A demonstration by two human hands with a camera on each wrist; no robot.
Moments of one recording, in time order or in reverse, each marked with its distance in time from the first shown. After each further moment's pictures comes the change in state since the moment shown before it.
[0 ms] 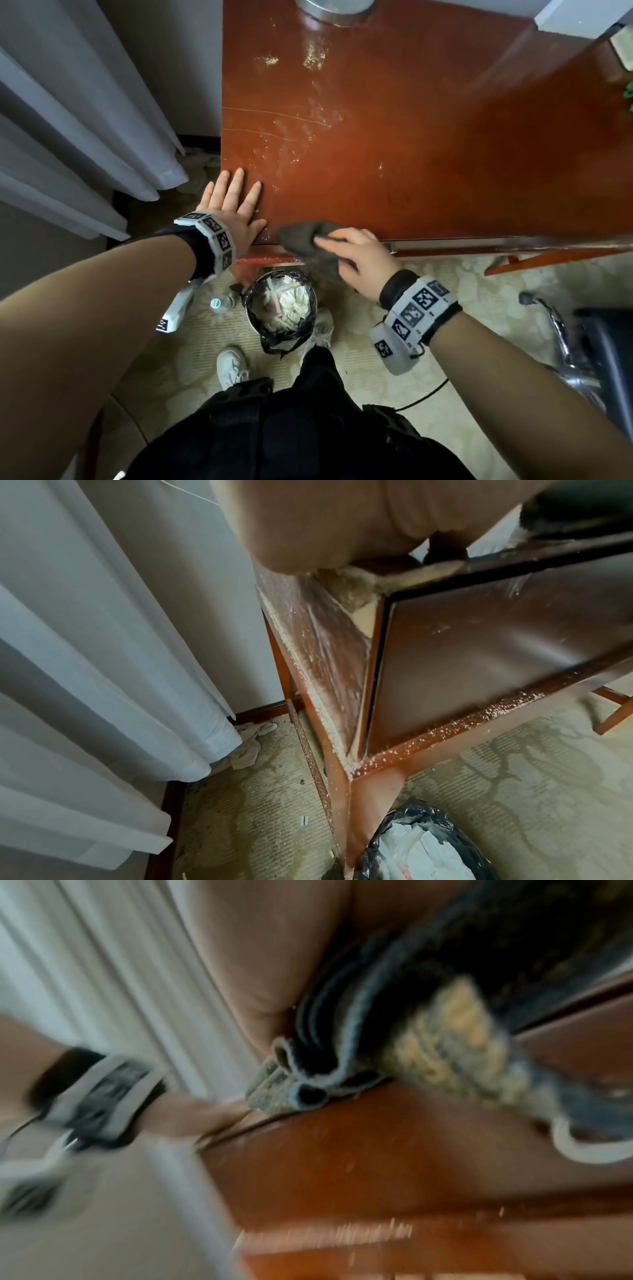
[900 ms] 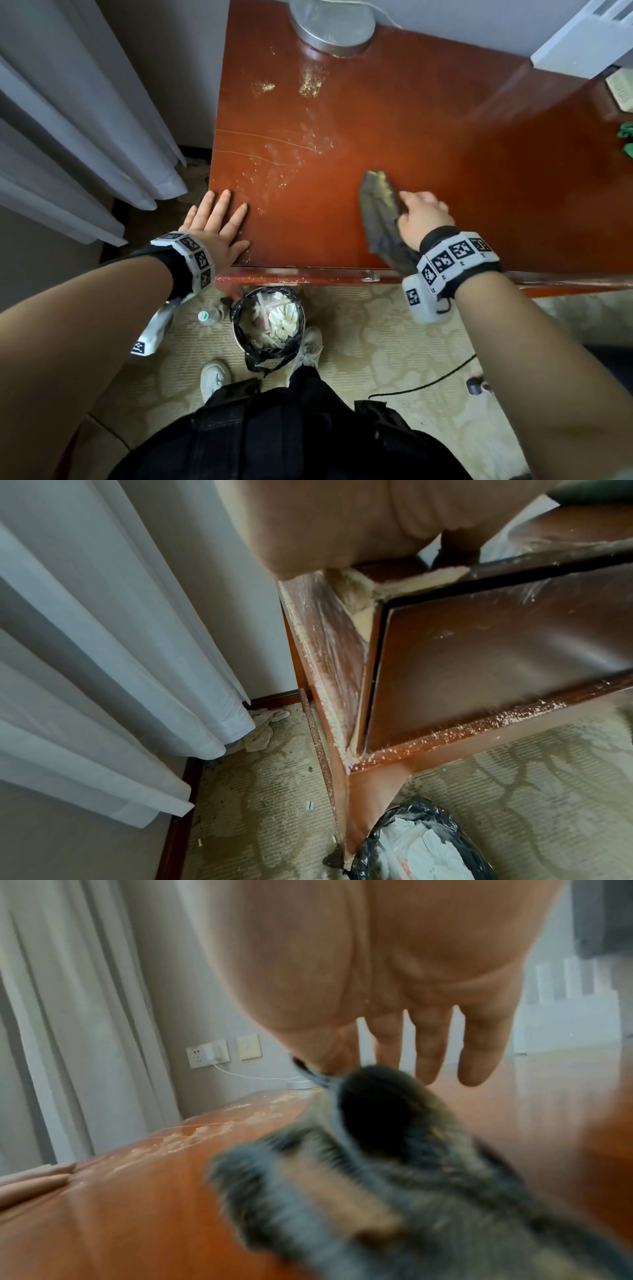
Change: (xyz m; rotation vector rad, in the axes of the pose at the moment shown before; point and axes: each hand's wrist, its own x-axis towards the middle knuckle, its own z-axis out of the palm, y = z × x) left_hand 0.002 0.005 -0.003 -0.049 -0.046 -0.048; right_hand 0.042 0.066 -0.105 -0.136 0.080 0.550
